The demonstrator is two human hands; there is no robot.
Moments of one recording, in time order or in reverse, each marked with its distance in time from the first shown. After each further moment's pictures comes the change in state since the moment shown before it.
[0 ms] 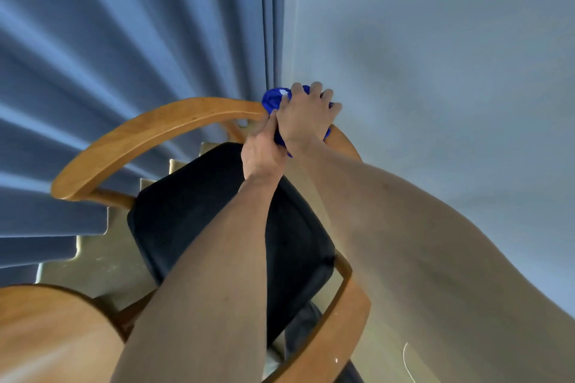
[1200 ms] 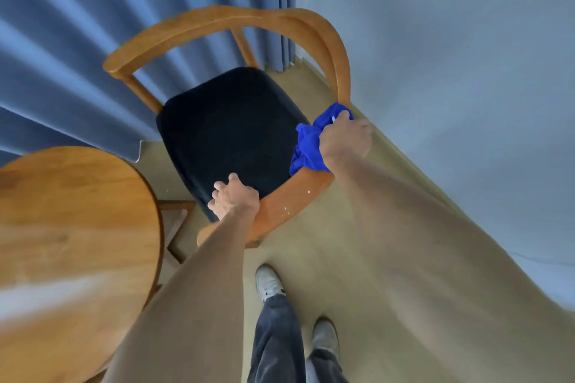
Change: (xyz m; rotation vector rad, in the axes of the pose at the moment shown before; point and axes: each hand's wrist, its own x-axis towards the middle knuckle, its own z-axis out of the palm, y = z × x) left_hand -0.363 -0.031 -0.053 0.421 -0.300 -0.760; right_hand -0.274 0.180 -0.018 -0.042 -0.224 0.175
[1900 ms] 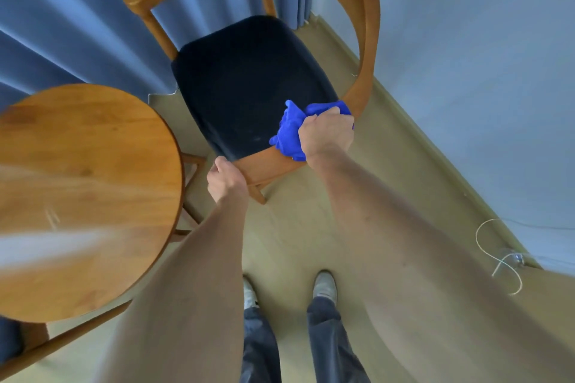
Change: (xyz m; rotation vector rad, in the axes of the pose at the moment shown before) left_hand -0.053 -0.090 -0.007 -1.060 0.046 -0.481; right_hand -0.137 -0.017 0.024 0.406 -0.057 0.000
